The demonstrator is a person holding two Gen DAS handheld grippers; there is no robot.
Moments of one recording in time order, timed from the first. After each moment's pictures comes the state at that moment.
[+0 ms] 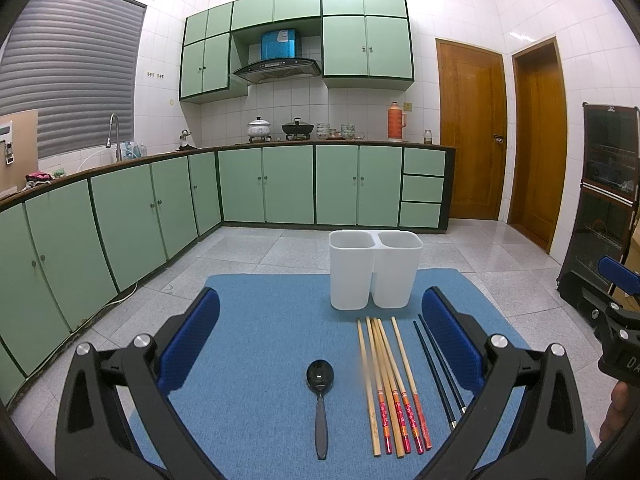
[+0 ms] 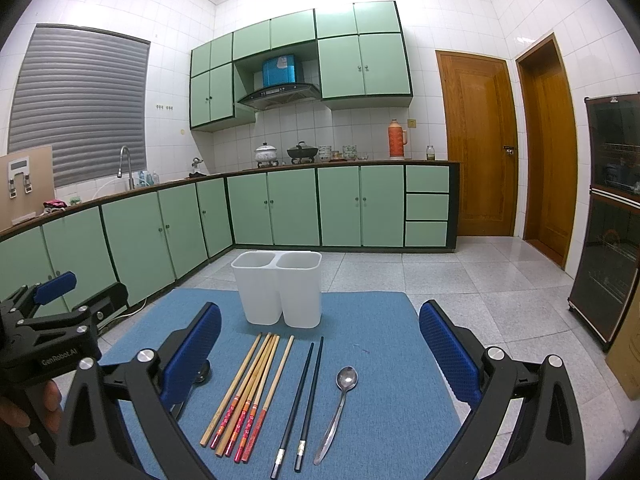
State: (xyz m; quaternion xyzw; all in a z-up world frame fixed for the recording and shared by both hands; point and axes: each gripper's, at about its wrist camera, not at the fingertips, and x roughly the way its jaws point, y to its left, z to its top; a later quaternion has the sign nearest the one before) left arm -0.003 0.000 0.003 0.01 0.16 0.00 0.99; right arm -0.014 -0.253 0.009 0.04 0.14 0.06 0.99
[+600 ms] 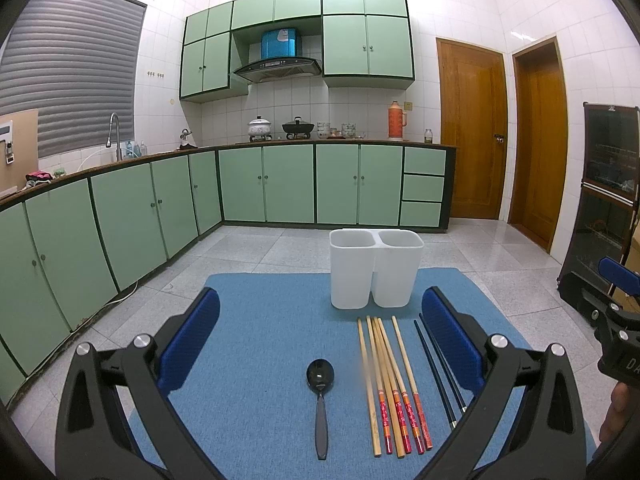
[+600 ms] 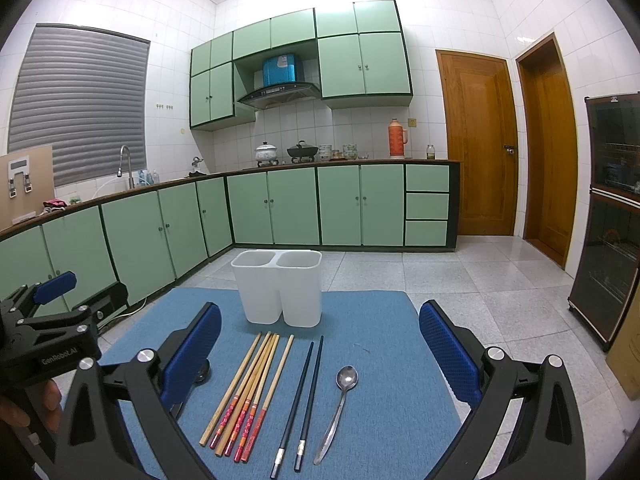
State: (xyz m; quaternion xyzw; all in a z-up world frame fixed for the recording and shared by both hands) left arm -0.003 0.000 0.003 0.01 0.16 0.00 0.99; right arm -0.014 -0.252 0.010 0.04 0.14 0.06 0.99
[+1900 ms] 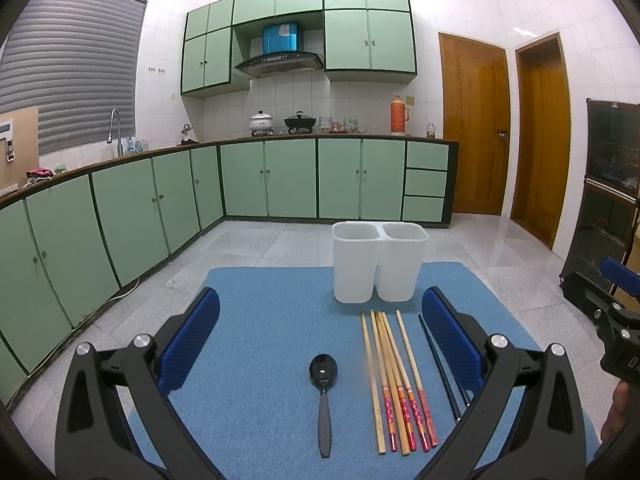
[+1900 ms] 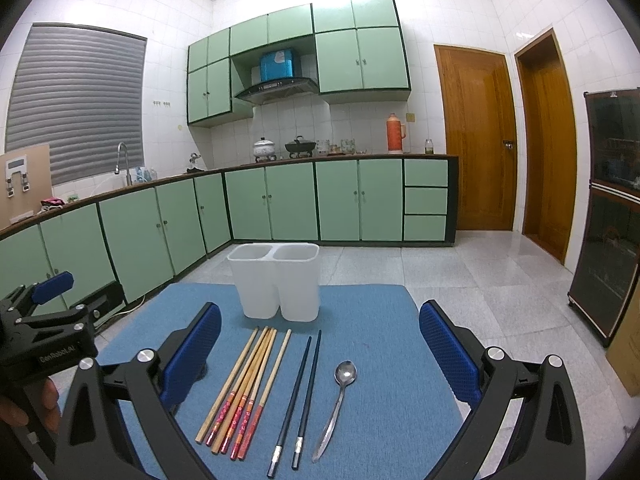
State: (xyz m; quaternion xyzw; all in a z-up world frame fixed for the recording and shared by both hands) left arm 0.000 0.005 -0.003 0.01 0.17 0.01 0.98; right arm -0.005 -0.255 -0.003 0.04 0.15 0.05 0.99
